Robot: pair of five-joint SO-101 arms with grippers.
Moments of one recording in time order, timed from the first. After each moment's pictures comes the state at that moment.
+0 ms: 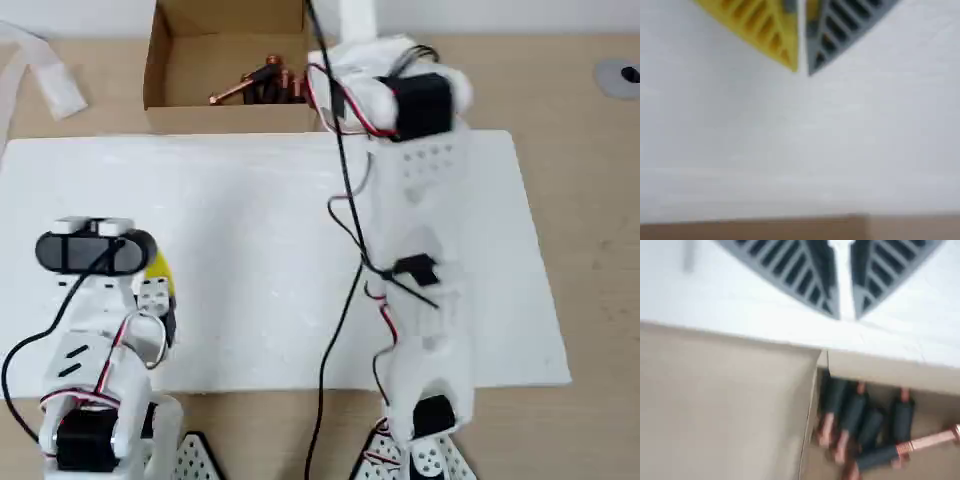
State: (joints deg) left arm -3.2 -104.1 71.4 63.3 -11.7; right arm -19.3 33.6 -89.0 101.4 -10.9
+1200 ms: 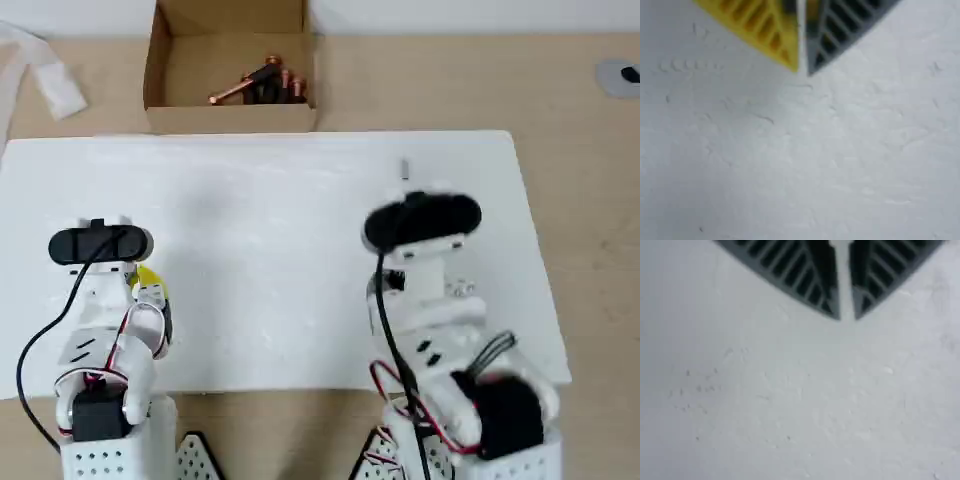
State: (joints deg) left arm -8.8 -104.0 84.0 63.3 -11.7; right arm -19.0 -80.4 47.4 85.5 -11.1
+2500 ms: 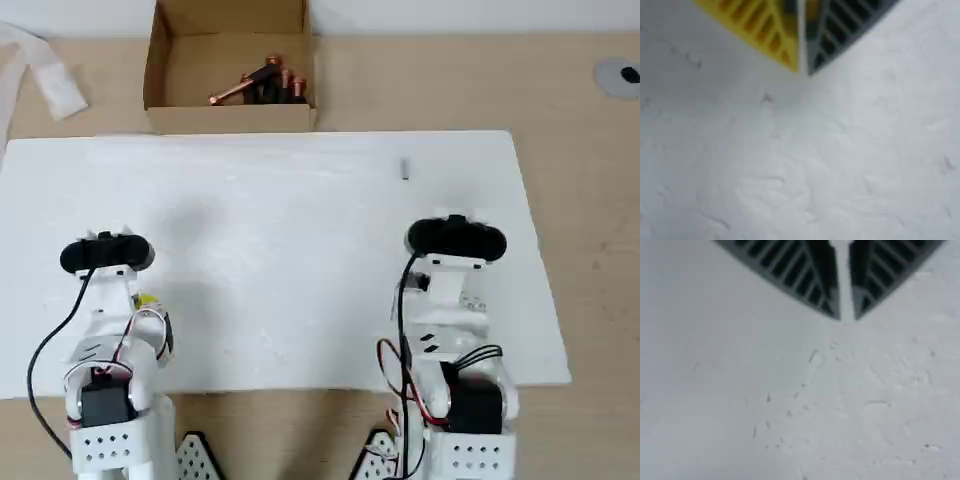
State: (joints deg) left arm -12.3 -103.9 93.5 65.2 -11.8; right arm -2.3 -97.5 79.9 69.1 -9.5
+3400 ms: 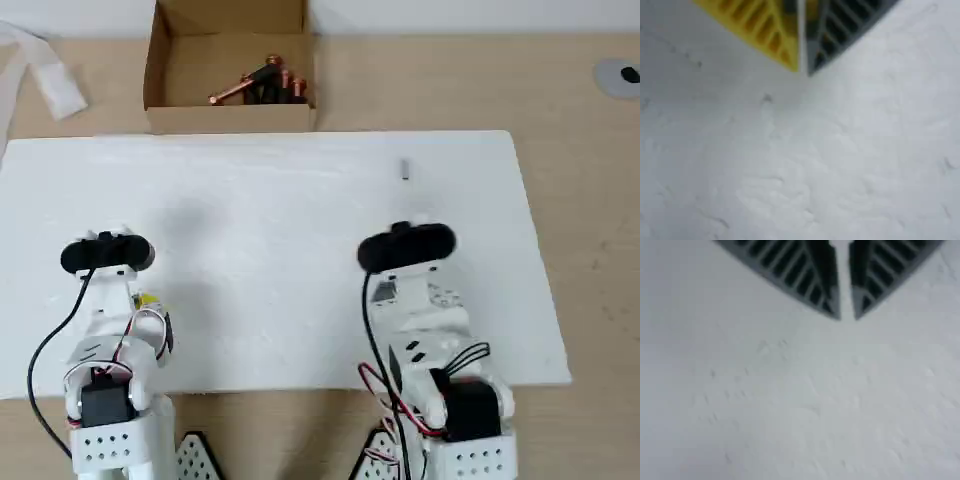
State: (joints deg) left arm -12.3 -103.9 93.5 65.2 -11.7; right arm -10.9 -97.4 76.9 73.3 -1.8
